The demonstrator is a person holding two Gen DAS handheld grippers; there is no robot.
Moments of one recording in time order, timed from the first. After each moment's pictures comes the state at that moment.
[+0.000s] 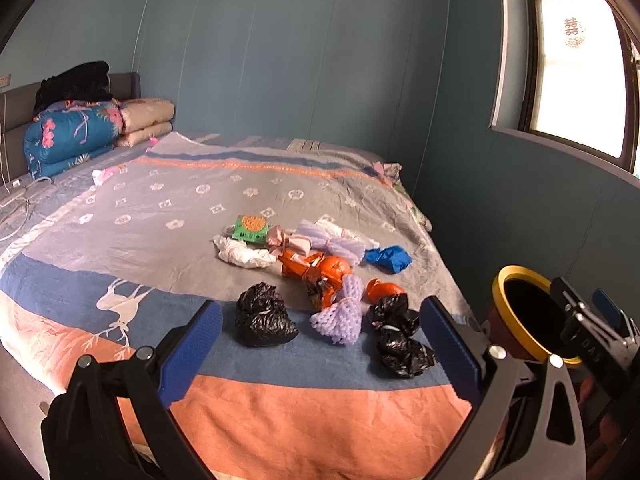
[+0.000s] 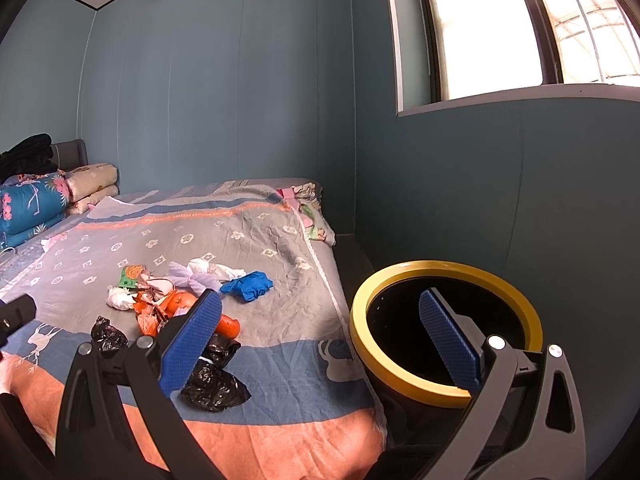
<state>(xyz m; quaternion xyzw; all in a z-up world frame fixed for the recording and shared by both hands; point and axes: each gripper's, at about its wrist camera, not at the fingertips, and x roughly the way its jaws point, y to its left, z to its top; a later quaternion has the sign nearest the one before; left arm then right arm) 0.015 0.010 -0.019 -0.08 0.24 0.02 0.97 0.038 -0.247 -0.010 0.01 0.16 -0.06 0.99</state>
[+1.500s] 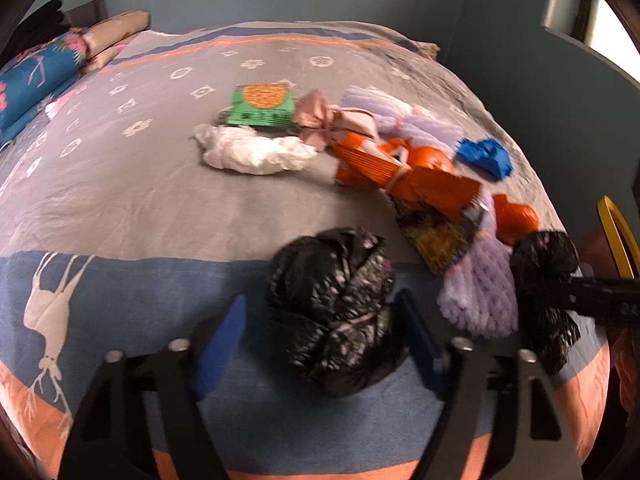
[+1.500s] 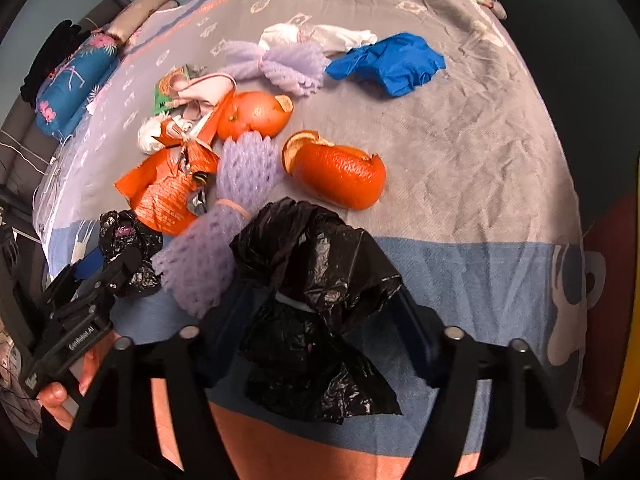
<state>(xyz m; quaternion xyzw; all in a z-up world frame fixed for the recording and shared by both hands) 0.186 0.071 -0.144 -0.05 0.44 -0.01 0.89 0.250 -0.167 -0.137 0.04 0.58 0.15 0.80</state>
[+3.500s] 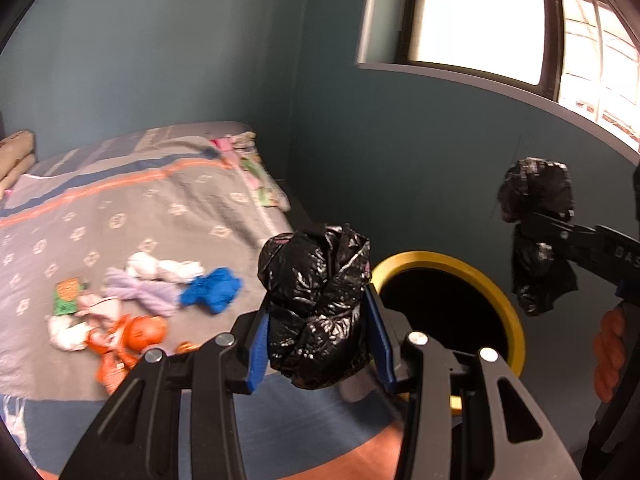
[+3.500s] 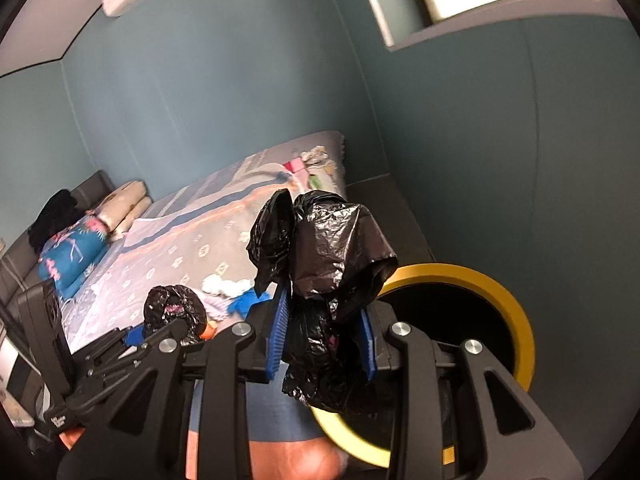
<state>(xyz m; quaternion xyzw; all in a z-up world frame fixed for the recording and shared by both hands) 0.173 -0.180 0.013 0.00 0.30 -0.21 0.93 0.097 -0.434 0.072 0.15 0.27 0.02 0.95</state>
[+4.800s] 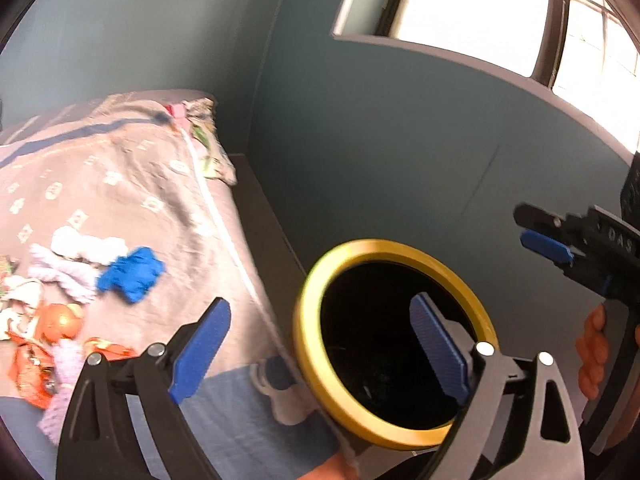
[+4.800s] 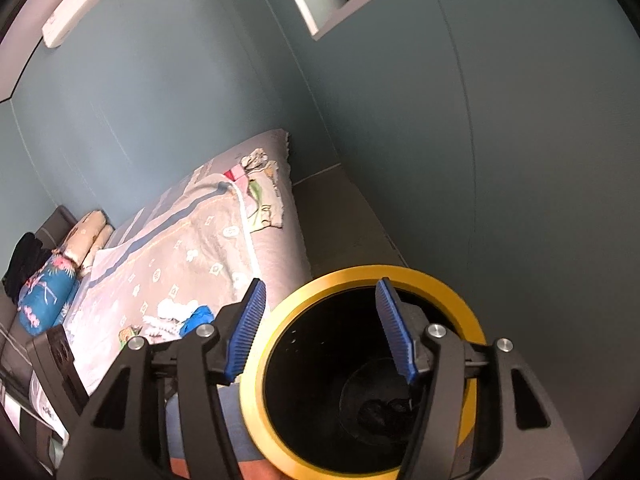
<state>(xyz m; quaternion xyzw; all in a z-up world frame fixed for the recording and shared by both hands) 0.217 -0.218 -0.026 -0.05 0.33 -0.26 0.90 0.125 -0.469 0.048 0.20 0.29 -0.06 0.93</state>
